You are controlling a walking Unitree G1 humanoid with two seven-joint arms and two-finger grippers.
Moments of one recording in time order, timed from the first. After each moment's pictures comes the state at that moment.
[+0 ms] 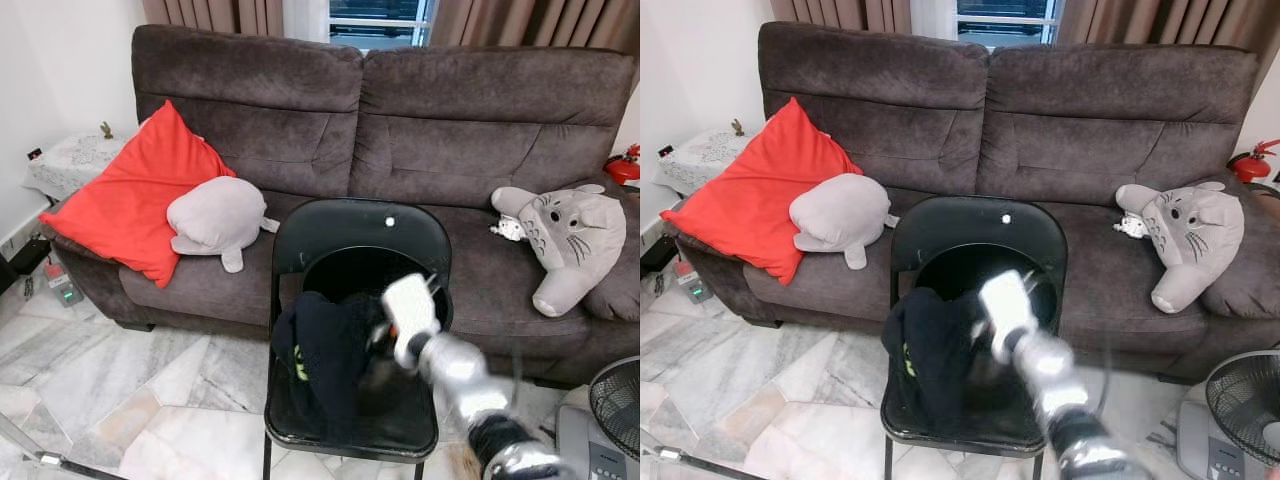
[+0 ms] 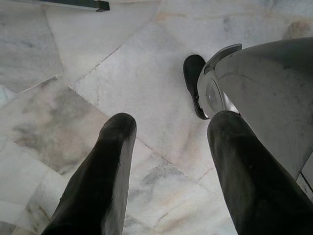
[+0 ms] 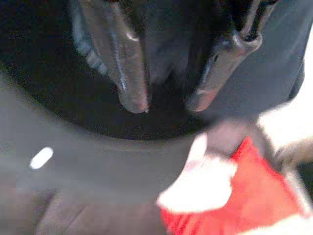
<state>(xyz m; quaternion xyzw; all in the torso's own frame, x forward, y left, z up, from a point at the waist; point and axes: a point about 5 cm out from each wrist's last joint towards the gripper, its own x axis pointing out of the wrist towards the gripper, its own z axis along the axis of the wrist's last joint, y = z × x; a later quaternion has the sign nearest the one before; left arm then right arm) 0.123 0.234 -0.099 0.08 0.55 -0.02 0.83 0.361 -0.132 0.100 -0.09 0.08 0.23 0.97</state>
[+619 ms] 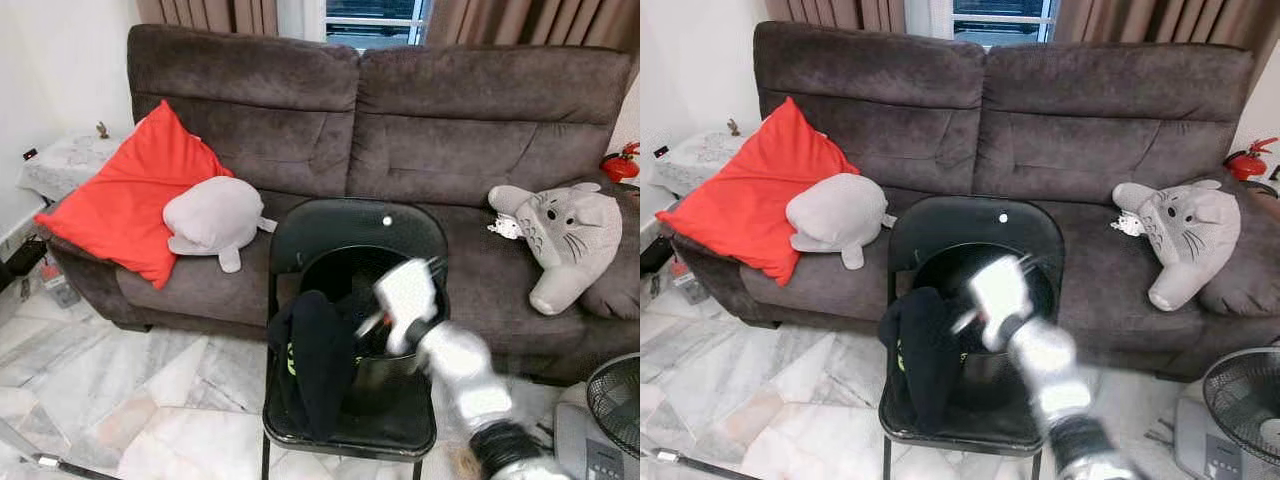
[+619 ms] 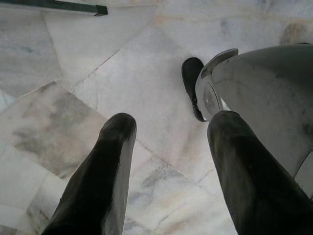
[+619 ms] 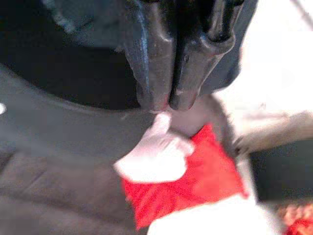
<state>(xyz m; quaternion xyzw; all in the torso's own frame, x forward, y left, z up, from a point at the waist) 0.126 0.232 -0.098 0.08 0.54 -0.02 0.84 0.346 -0.103 0.104 -0.09 0.05 0.33 0.94</state>
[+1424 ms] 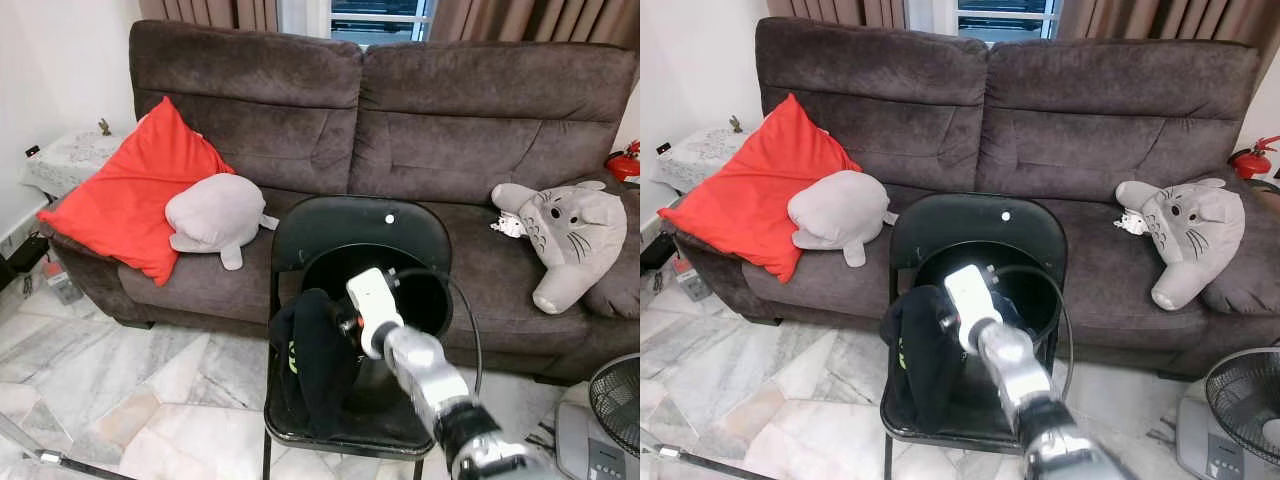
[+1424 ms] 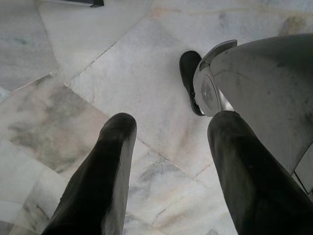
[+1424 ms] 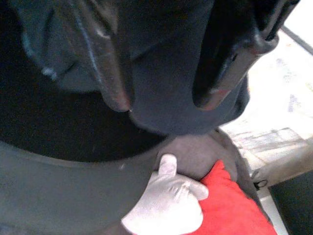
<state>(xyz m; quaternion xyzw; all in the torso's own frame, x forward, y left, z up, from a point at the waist) 0.125 0.232 -0.099 0.08 0.55 -0.02 0.83 0.352 -0.079 0.083 -0.08 0.16 0.27 0.95</state>
